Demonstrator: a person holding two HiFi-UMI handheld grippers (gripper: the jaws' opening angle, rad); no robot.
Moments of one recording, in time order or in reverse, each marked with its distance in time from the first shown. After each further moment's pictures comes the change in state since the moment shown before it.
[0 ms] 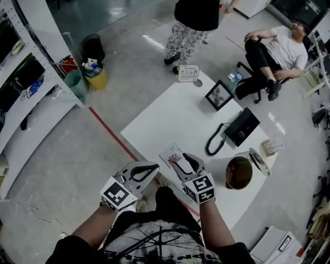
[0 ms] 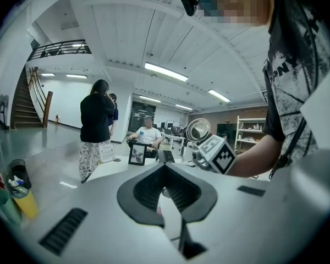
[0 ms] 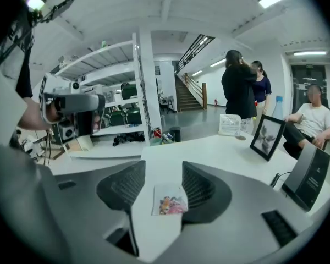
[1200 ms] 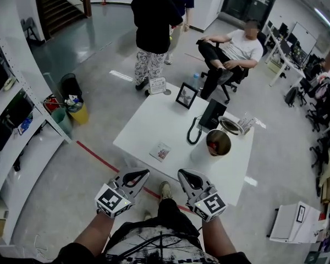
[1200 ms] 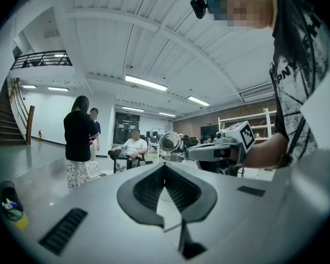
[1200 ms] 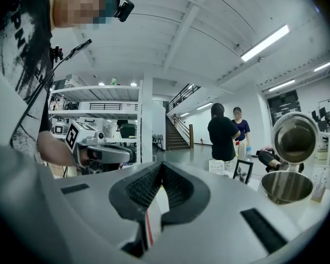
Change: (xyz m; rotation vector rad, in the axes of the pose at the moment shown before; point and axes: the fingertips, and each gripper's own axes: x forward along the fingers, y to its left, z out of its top) left arm -0.077 -0.075 0.024 0.136 -0.095 -0.143; right arm -0.171 0.114 0.067 -0.009 -0.458 -0.163
